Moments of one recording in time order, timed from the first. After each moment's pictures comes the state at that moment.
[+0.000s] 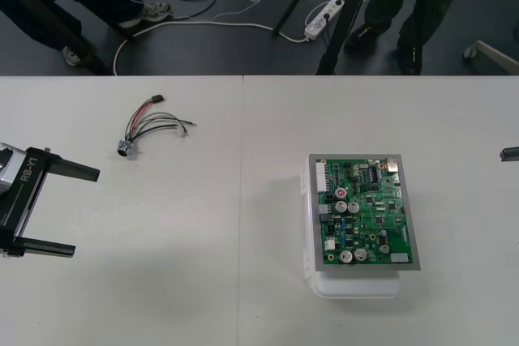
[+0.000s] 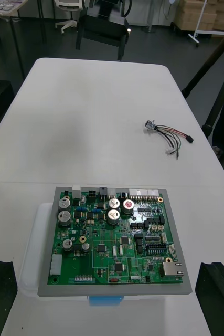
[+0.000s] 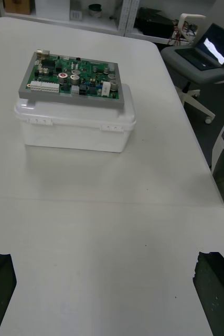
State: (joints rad) right arm 0.17 -0.98 -0.44 -1.86 0.95 -1.57 0.05; left arm 0.01 1.07 0.10 -1.83 -1.04 -1.46 0.08
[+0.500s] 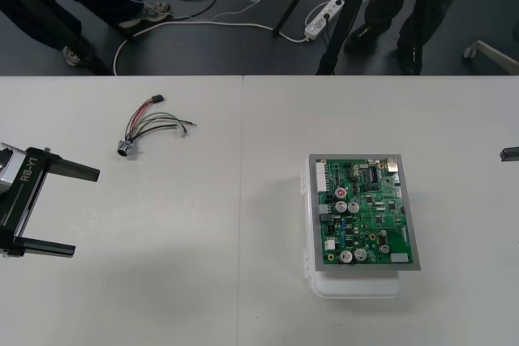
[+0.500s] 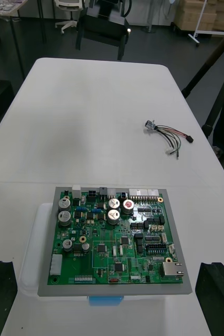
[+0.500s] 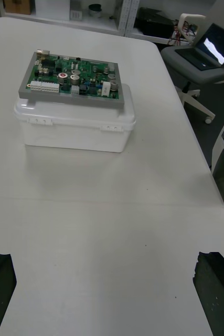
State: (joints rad) right arm 0.17 -0.98 -0.44 -1.86 0.95 -1.57 0.05; left arm 0.01 1.07 0.10 -1.83 -1.04 -1.46 0.08
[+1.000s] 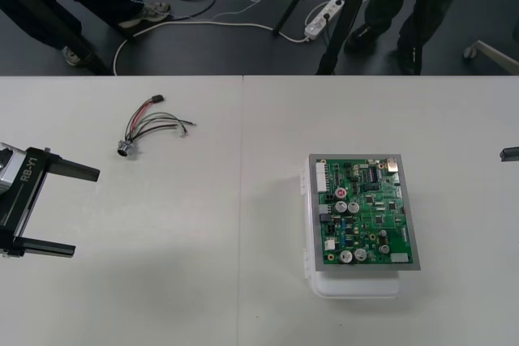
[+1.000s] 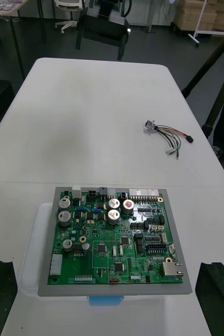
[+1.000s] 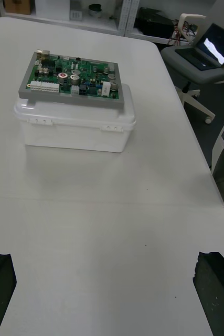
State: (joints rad) right arm 0.17 -0.98 -0.44 -1.86 0.95 -1.57 0.05; left arm 0.01 1.07 0.10 -1.83 -1.04 -1.46 0.08
